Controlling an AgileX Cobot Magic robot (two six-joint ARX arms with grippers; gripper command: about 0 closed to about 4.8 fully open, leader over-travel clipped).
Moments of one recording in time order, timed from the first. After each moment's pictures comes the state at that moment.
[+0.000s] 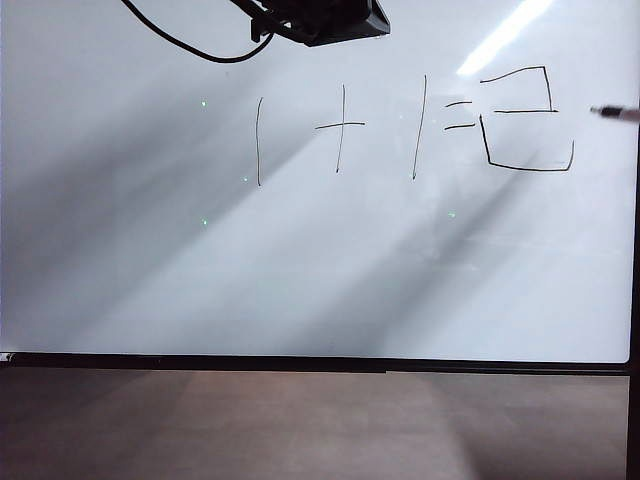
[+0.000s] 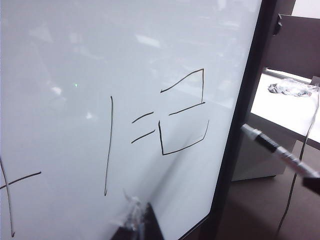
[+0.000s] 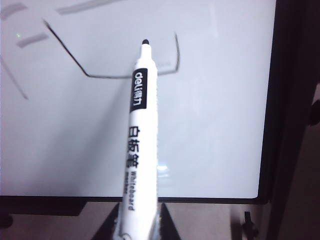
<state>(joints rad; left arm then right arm) -0.74 1.60 1.15 0.48 0.01 -0.01 -0.17 1.04 0.54 0.30 -0.37 0.16</state>
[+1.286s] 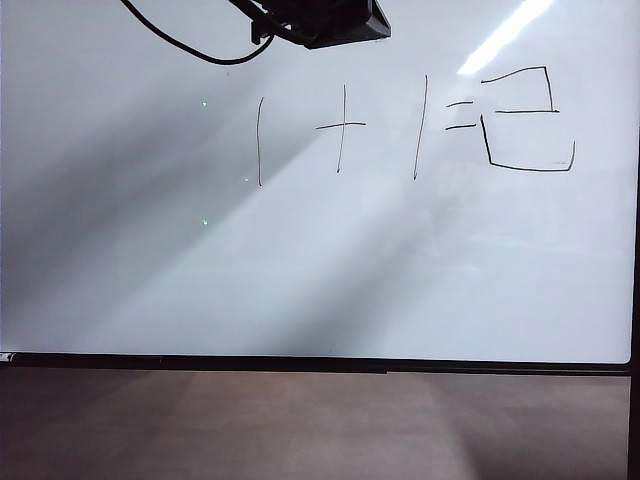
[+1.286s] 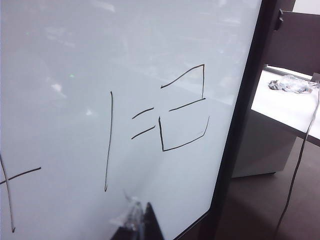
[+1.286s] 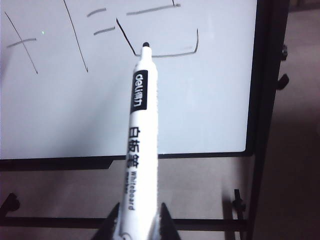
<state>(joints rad) -0.74 1.60 1.15 0.47 0.01 -0.01 -0.17 0.27 0.53 -0.46 -0.34 0.13</state>
